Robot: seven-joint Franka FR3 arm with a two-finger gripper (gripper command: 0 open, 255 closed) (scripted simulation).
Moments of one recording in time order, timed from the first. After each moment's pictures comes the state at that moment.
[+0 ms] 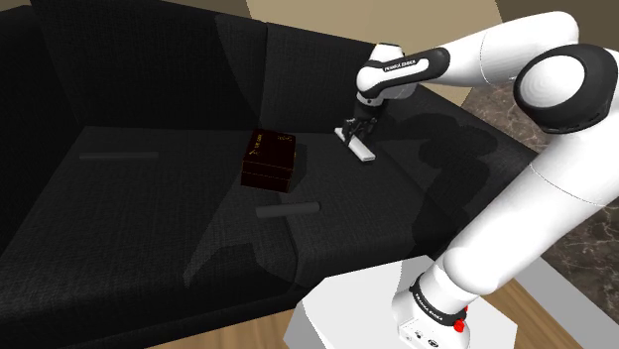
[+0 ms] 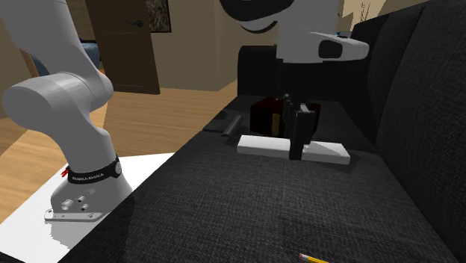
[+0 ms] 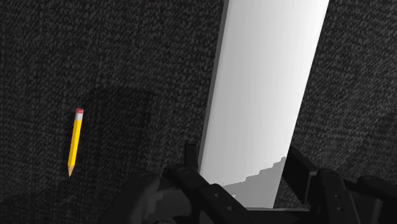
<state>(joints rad) -0.15 -0.03 -0.25 -2.13 -0.04 2.13 -0.11</state>
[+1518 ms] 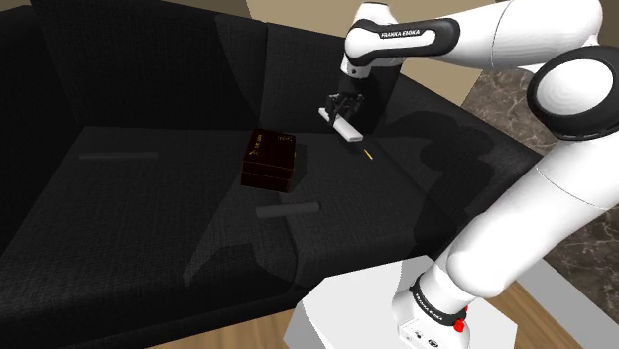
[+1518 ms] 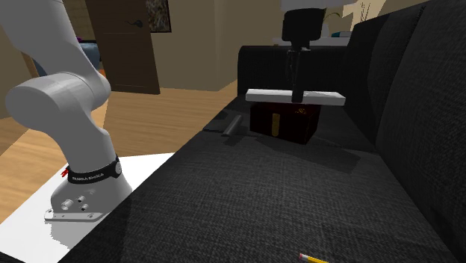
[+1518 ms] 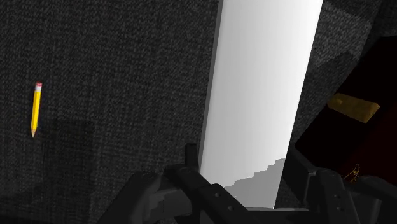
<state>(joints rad) -0.06 -0.06 -0.15 -1.95 -0.04 1.91 0.06</state>
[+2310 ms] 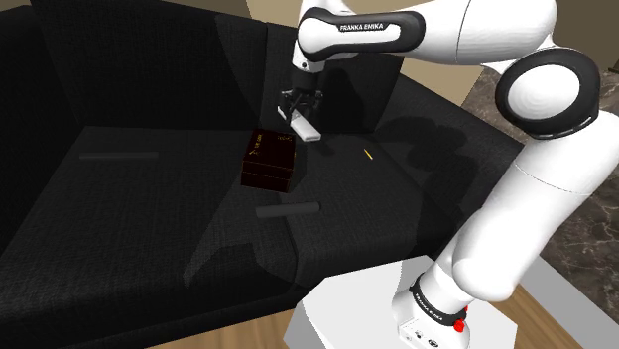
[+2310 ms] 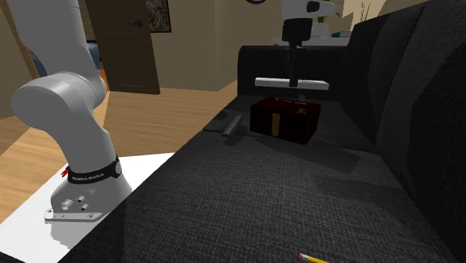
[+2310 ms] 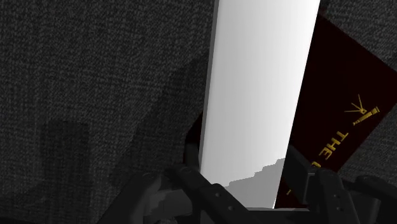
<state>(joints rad) 0.07 0.09 -0.02 -1.77 -0.03 1.86 0.32</state>
